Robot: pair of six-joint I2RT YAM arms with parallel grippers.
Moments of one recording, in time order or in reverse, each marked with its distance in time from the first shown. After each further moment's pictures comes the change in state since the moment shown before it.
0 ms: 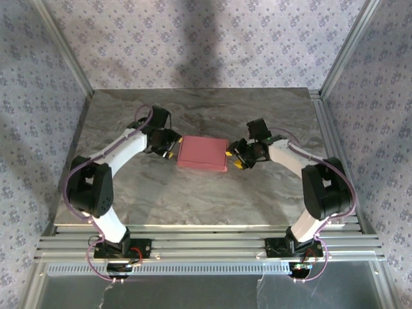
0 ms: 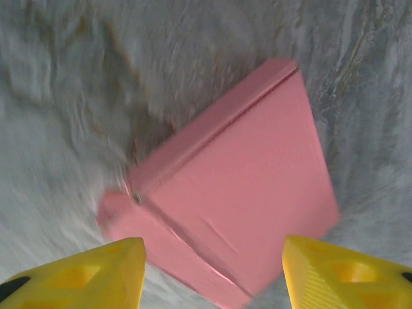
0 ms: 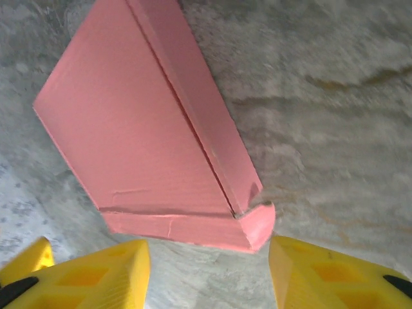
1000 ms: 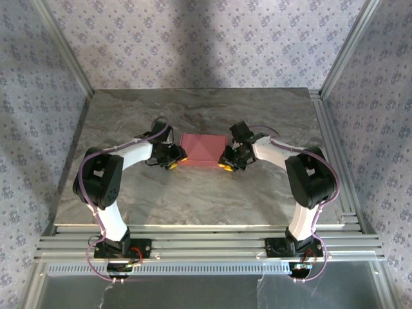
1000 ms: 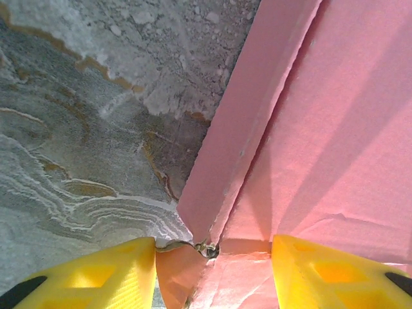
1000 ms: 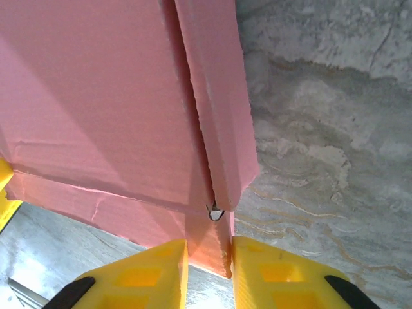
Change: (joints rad) left arm -0.003 0.077 -0.216 0.243 0.144 0.416; right arm 0.115 0.142 0.087 -0.073 0.054 -0.233
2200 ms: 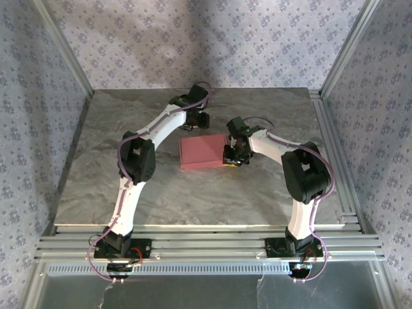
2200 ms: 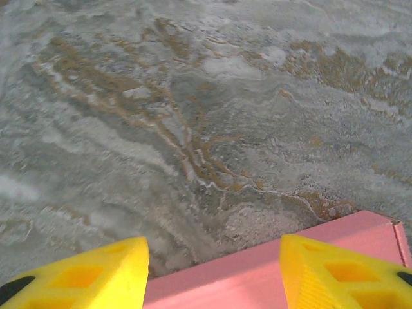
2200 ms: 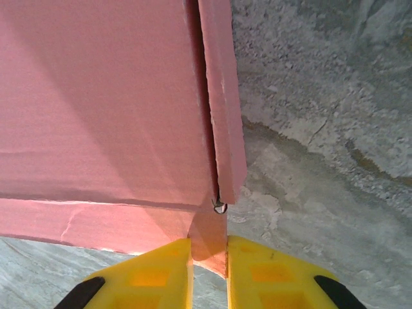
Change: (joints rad) left arm -0.156 0.539 1.048 -0.436 -0.410 0.462; right arm 0.000 0.073 0.140 -0.182 0.158 -0.308
